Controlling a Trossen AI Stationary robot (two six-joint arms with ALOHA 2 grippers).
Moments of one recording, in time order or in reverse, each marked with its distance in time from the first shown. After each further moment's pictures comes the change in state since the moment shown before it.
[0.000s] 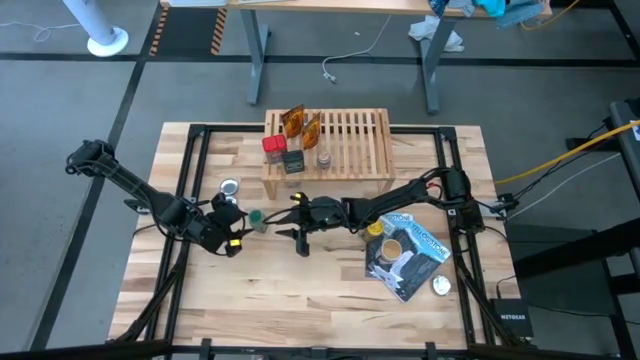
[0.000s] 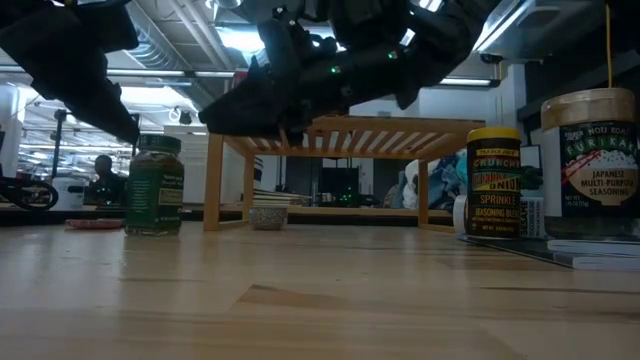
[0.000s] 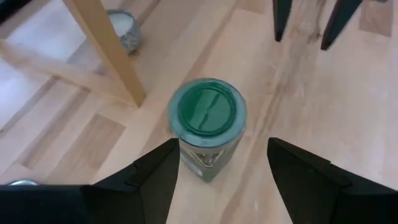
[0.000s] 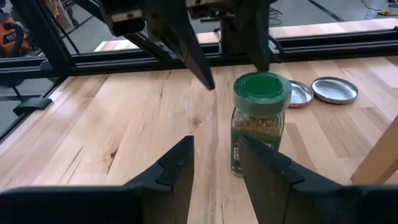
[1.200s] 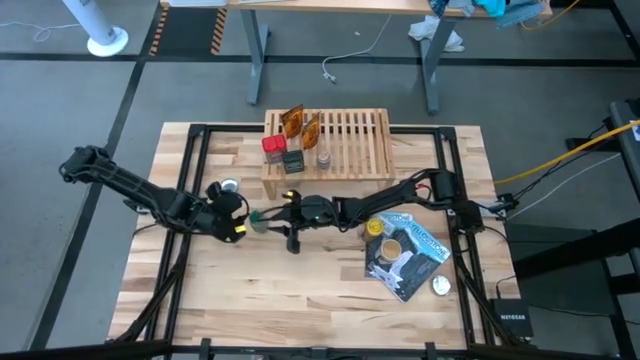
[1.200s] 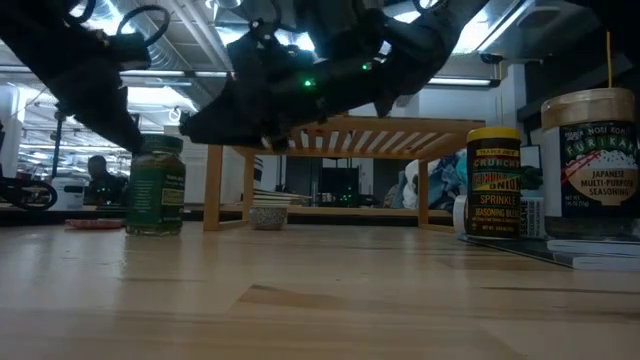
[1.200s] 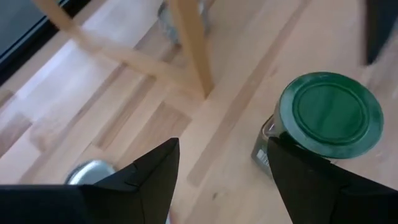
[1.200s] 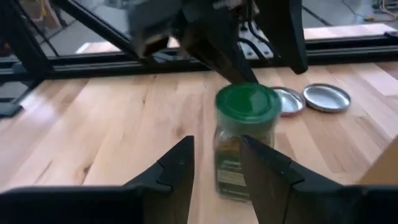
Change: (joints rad) left arm 0.161 0.016 -0.002 -0.098 -0.032 0.037; right arm -0.016 0.084 0.107 -0.016 0.024 -0.023
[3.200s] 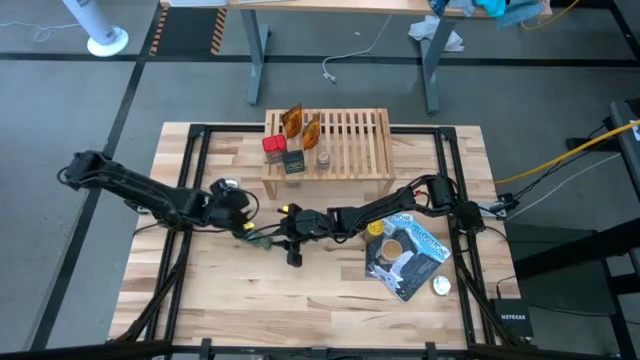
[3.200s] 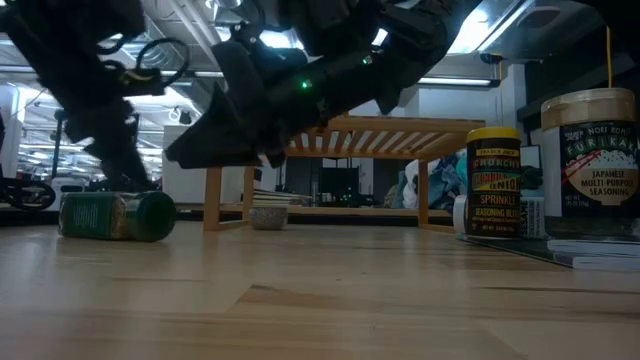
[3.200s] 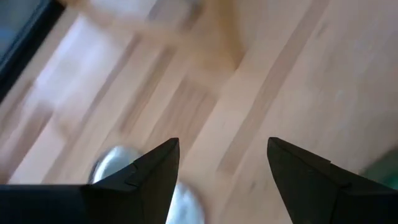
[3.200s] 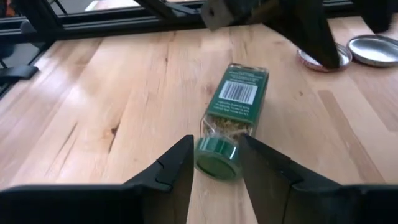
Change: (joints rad) left arm 0.132 0.118 0.000 -0.009 0.063 0.120; right arm 0.063 0.038 0.060 -0.165 0.019 0.060
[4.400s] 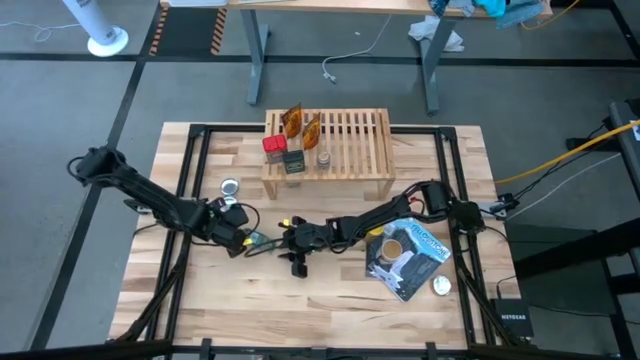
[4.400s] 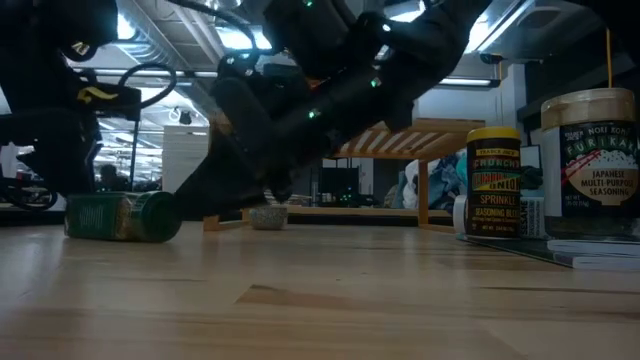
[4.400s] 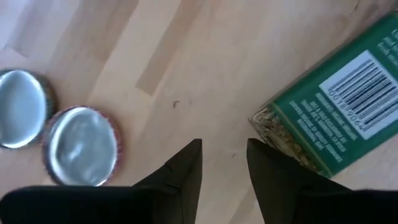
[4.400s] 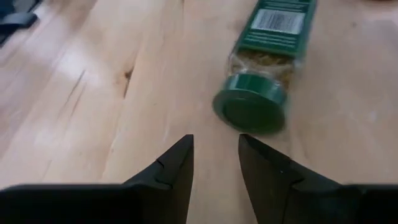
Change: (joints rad) left arm -0.165 0.152 0.027 -0.055 0.225 -0.269; right arm 0.054 0.065 0.000 -0.058 -0.016 0.058
